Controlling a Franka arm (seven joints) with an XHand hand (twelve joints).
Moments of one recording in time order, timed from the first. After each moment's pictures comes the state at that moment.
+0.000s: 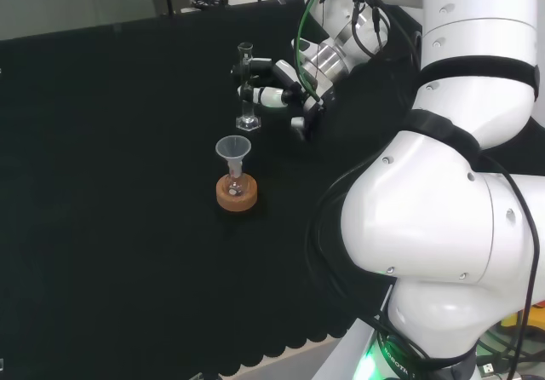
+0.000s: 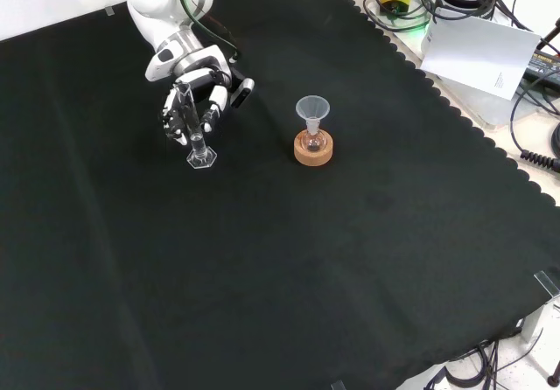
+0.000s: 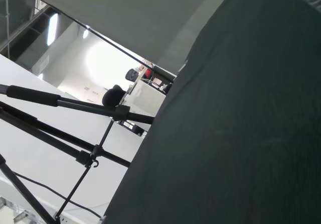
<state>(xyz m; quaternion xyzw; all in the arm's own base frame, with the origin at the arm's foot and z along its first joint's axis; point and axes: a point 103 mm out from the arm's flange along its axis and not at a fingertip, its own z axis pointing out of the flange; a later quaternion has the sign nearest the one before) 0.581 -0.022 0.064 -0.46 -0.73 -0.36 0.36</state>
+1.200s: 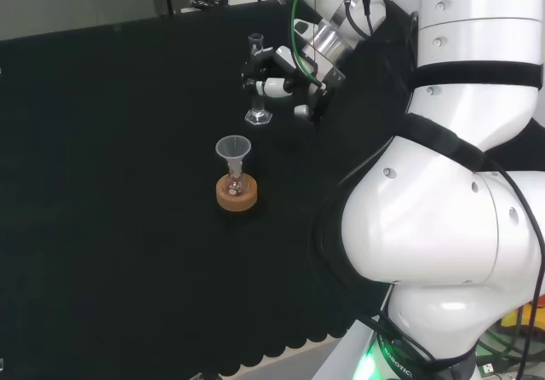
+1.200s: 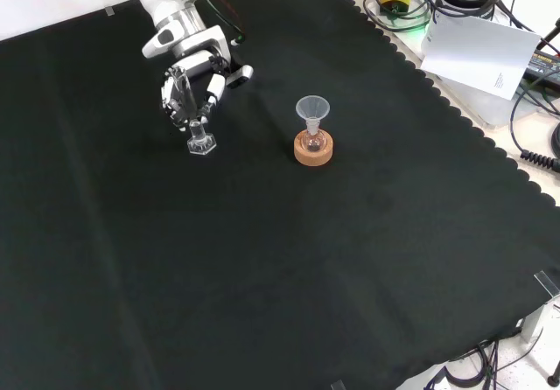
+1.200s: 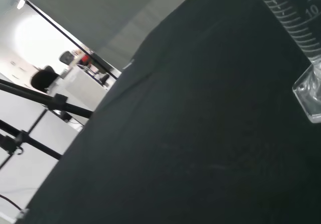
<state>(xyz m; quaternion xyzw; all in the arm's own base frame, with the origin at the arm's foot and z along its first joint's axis) 0.580 -0.039 0.096 -0.53 -0.75 -0.28 0.27</state>
